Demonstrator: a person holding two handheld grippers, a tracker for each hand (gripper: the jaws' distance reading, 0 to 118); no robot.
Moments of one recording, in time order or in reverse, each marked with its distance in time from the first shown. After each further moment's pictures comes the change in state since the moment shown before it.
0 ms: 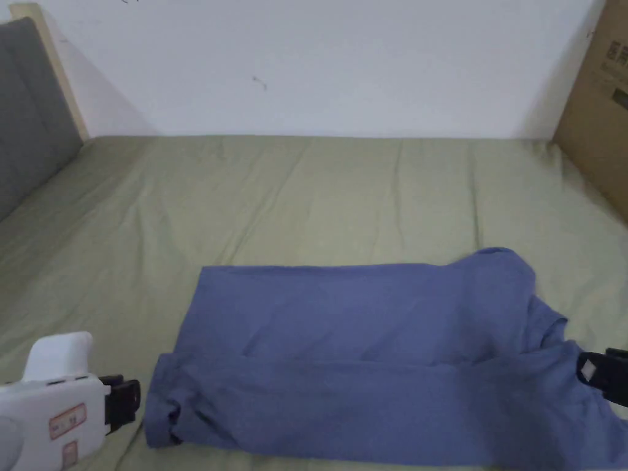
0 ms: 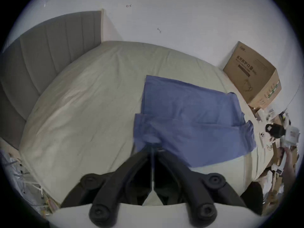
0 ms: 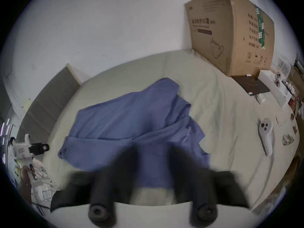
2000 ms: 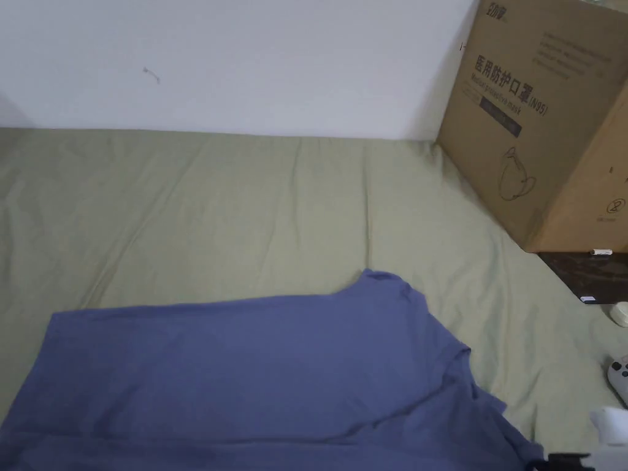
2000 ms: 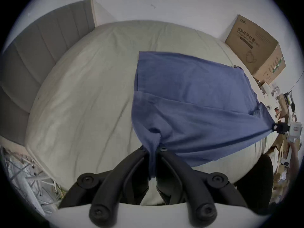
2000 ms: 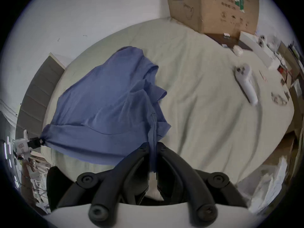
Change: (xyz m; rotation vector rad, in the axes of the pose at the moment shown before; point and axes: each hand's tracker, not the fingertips) left arm -0.008 -0.057 0.001 -0.282 0.007 -0.049; right arm 0.106 -0.092 0.044 -0.323 -0.117 -0.149
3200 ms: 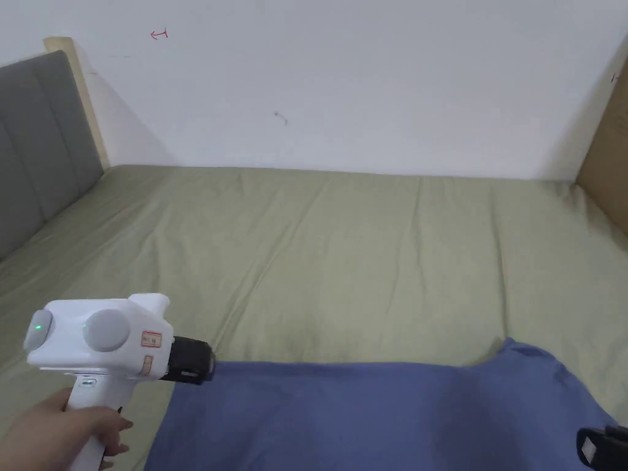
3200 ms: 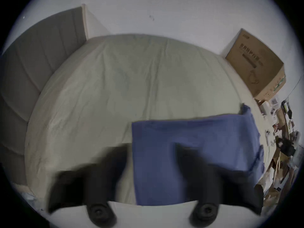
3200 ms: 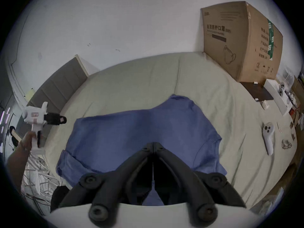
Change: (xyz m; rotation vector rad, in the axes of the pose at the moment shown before) left arm -0.027 0.215 -0.104 0.051 -0.014 -0.029; right arm -0.159 0.082 -0.021 0.258 0.074 0.196
